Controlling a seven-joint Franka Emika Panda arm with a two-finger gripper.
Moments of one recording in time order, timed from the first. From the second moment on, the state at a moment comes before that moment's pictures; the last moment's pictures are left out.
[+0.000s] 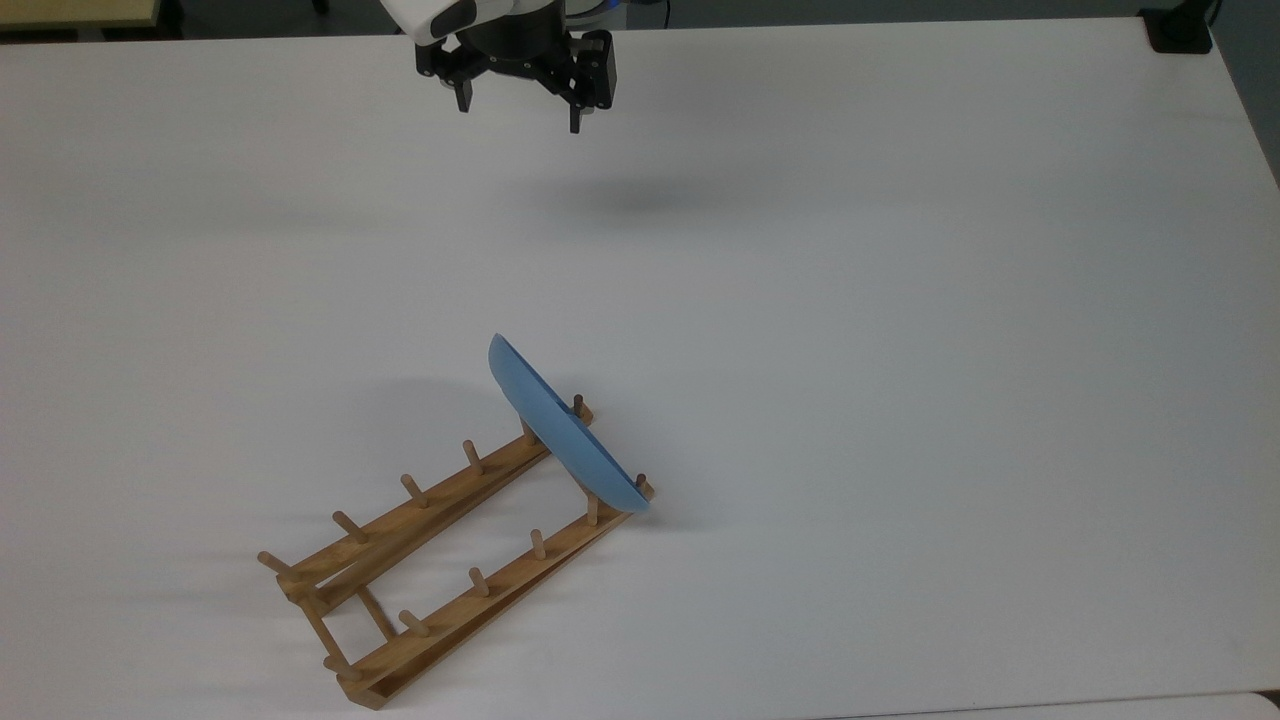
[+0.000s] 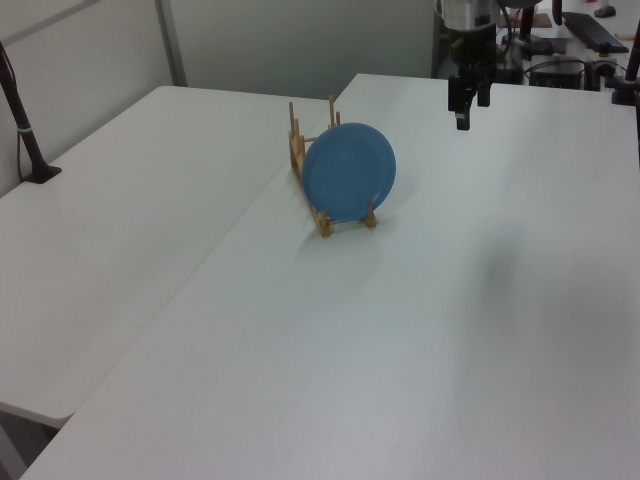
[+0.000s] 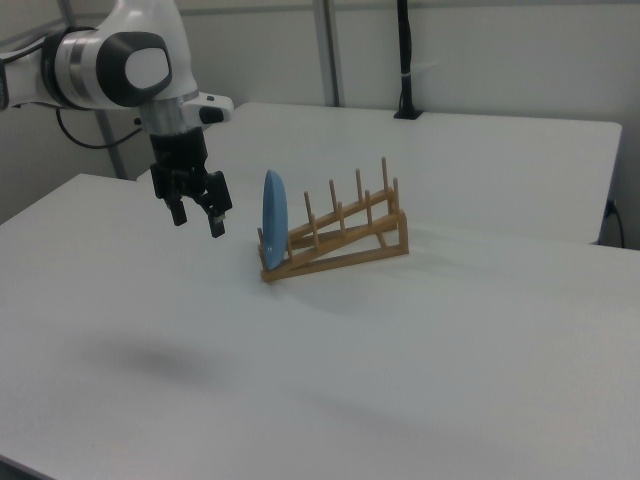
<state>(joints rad) 0.07 0.06 -0.02 -1.71 -0.06 1.68 0.20</state>
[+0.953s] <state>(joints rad) 0.07 0.06 -0.02 -1.71 -0.06 1.68 0.20</state>
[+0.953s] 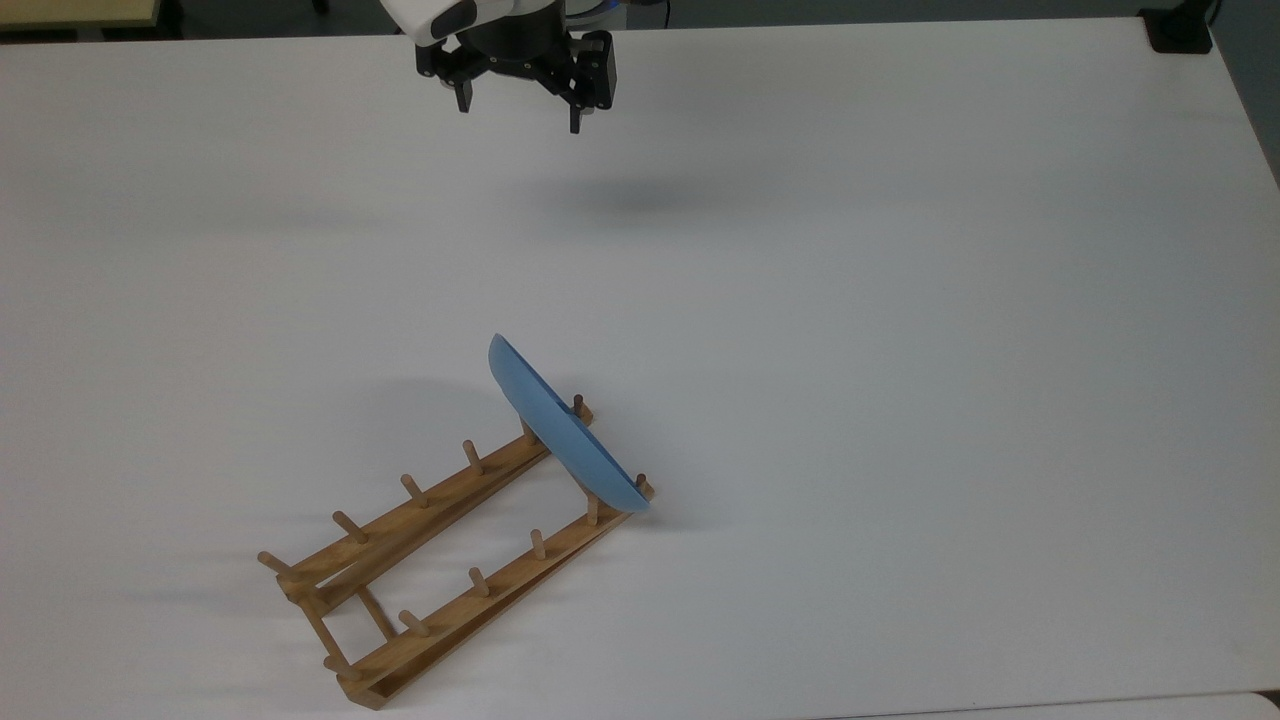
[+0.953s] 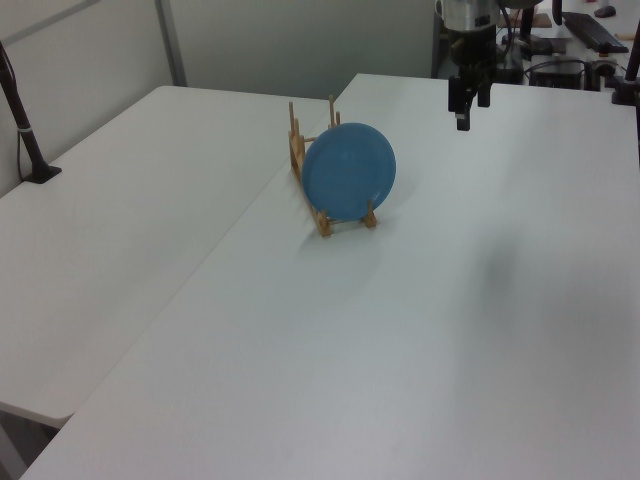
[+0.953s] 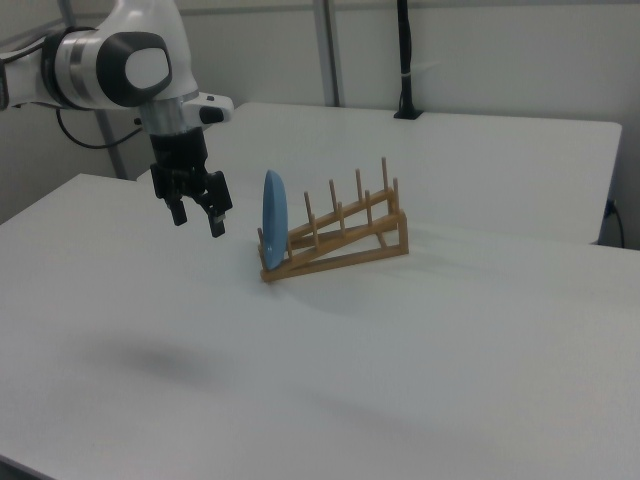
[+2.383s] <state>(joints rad) 0.13 0.24 -0.01 -1.67 -0.54 2.26 0.28</state>
